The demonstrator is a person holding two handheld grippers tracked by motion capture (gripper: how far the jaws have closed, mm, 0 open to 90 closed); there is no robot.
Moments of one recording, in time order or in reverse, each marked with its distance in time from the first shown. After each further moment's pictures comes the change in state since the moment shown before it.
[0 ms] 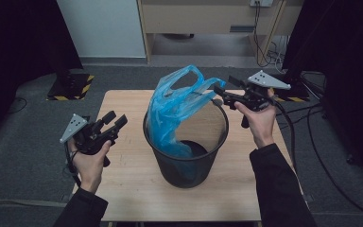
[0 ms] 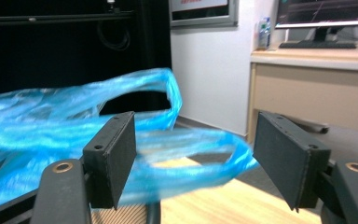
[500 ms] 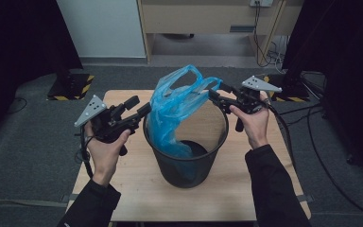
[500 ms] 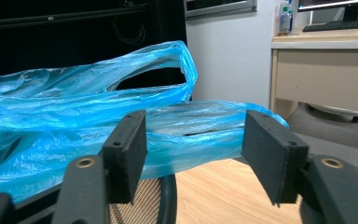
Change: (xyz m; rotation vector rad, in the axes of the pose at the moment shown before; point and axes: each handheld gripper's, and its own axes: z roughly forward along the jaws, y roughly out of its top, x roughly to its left) left arm -0.062 0.042 0.033 0.016 -0.170 0.050; right arm -0.002 -0.021 0.015 0.029 0.075 0.057
